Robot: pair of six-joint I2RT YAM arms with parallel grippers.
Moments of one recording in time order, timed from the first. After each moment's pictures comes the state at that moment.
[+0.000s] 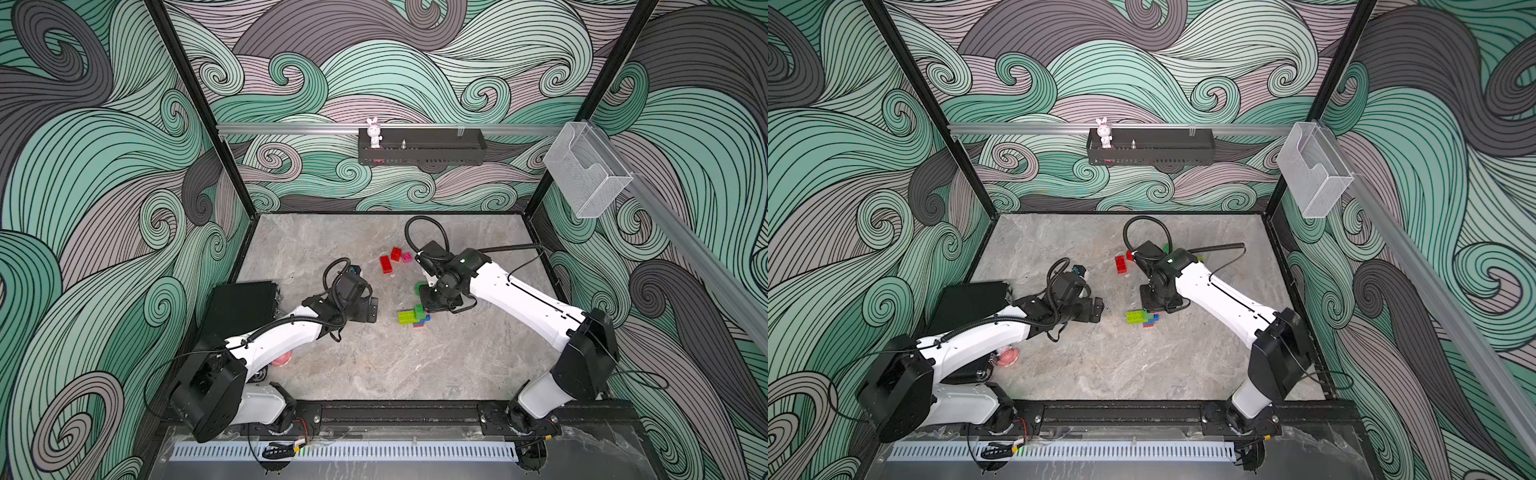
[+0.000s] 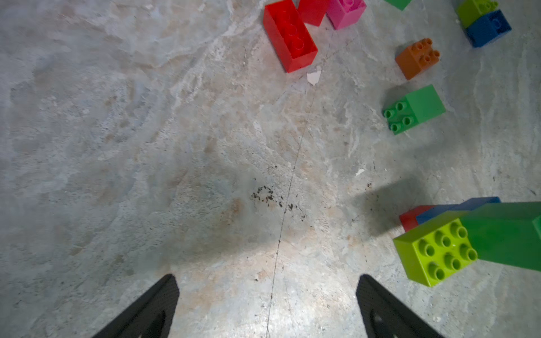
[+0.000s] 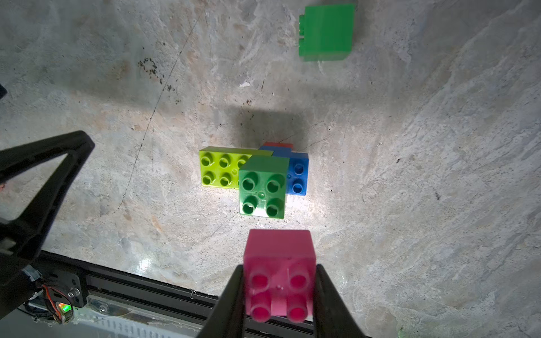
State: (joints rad) left arm -0.66 1.34 0.77 -0.35 -0.13 -0.45; right arm 0.73 1.61 1.40 -1.15 -0.02 0.51
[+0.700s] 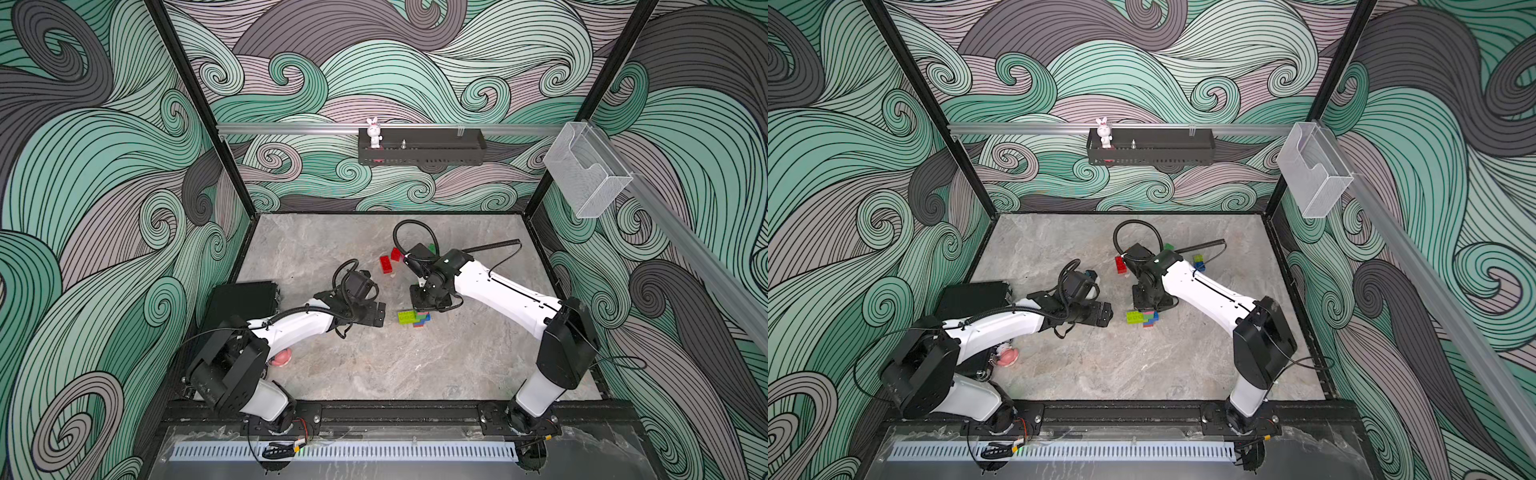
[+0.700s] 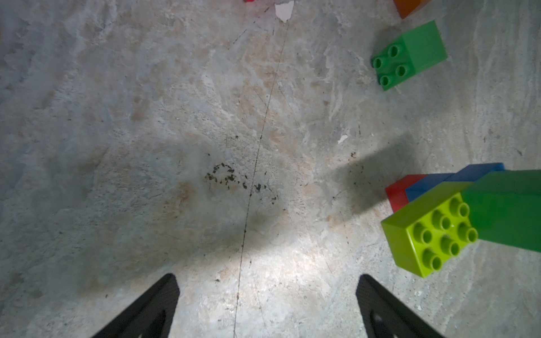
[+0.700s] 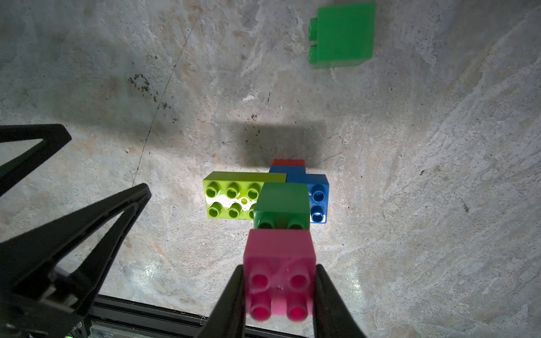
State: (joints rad) left arm -0.66 1.47 0.81 -0.35 0.00 -0.45; right arm 0.75 1.70 1.42 -1.10 0.00 0.58
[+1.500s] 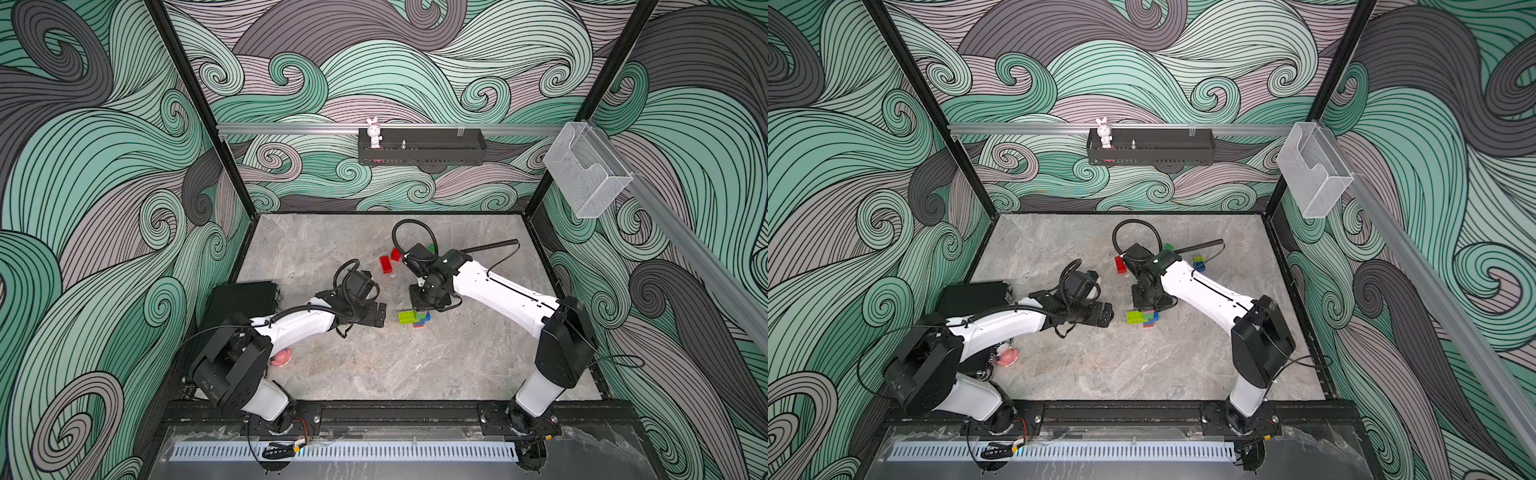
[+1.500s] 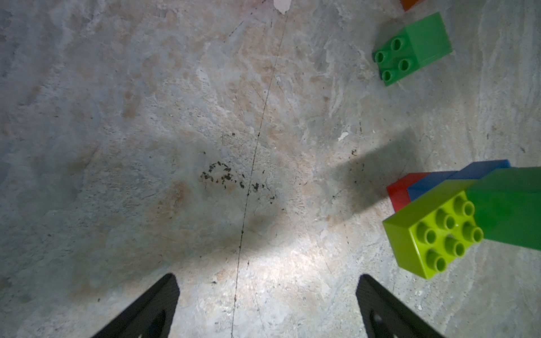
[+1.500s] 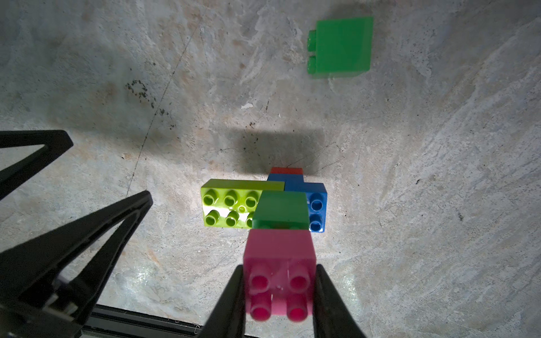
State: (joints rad) left arm -0.66 1.48 0.82 -0.36 0.02 -0.45; right arm 0.75 1.71 1.42 -1.09 0.02 0.56
